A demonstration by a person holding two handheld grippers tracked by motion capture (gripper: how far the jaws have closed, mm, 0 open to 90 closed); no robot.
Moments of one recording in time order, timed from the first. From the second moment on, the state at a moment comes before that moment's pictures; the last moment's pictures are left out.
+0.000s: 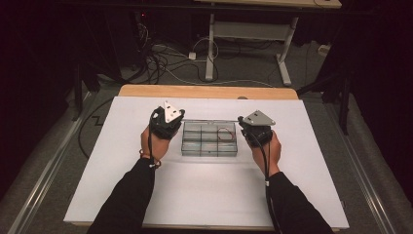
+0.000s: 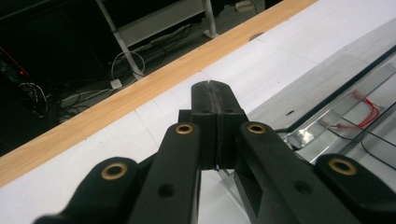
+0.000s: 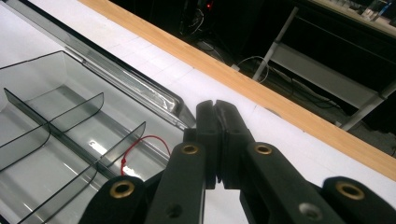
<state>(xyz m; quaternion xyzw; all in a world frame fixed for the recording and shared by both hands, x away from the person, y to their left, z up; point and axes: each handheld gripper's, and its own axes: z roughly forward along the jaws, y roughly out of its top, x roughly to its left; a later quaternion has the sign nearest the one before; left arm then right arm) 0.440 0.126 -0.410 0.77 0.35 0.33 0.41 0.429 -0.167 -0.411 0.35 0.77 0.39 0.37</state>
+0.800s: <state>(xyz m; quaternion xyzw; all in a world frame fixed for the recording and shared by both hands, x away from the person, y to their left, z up) 0.425 0.126 -0.426 0.78 0.35 0.34 0.39 0.411 -0.169 -0.425 0.35 0.76 0.40 0.37</state>
